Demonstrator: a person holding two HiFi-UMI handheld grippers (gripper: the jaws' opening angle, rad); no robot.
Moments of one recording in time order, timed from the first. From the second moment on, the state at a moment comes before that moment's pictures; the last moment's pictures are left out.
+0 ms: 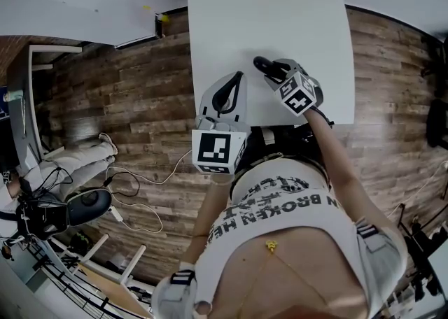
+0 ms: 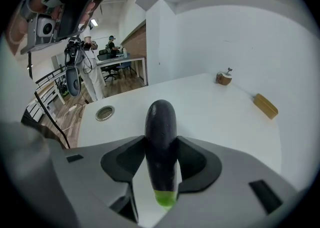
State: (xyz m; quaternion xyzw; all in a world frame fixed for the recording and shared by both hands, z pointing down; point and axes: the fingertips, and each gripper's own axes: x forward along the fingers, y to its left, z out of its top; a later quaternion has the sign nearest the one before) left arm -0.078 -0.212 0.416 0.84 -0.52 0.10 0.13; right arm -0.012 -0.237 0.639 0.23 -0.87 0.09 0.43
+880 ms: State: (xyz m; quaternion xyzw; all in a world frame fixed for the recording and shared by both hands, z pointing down) left arm -0.081 -0.209 0.421 0.83 -0.53 0.10 0.14; right arm 0.000 -0.221 0.687 0.21 -0.85 0.13 0.47
